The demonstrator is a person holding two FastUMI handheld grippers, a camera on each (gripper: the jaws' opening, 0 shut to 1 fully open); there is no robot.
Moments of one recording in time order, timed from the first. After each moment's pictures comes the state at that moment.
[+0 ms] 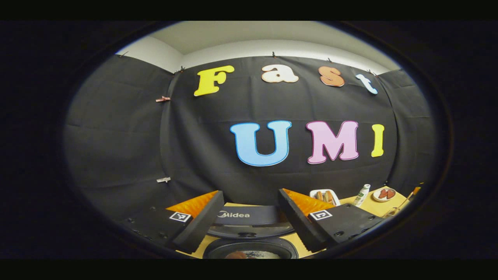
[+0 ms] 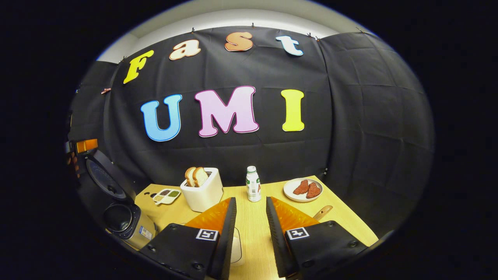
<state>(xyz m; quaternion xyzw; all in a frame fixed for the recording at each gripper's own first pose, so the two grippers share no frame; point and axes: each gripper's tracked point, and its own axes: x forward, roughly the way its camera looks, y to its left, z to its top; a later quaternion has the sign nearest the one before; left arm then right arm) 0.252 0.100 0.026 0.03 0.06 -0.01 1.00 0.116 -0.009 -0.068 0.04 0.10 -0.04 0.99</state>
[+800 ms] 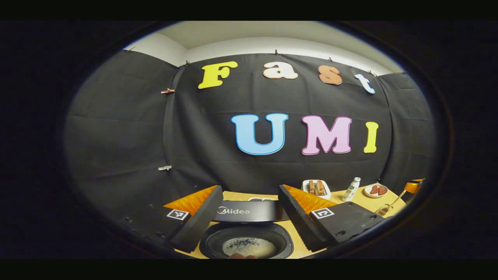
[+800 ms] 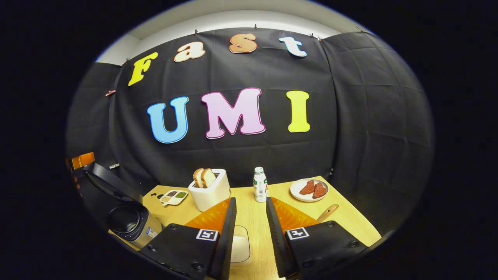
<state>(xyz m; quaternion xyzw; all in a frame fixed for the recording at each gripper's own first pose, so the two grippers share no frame) 0.175 0.098 0.001 0.02 0.09 -0.01 1.00 0.109 0.010 -0.066 0.04 0.10 -0.01 0.99</state>
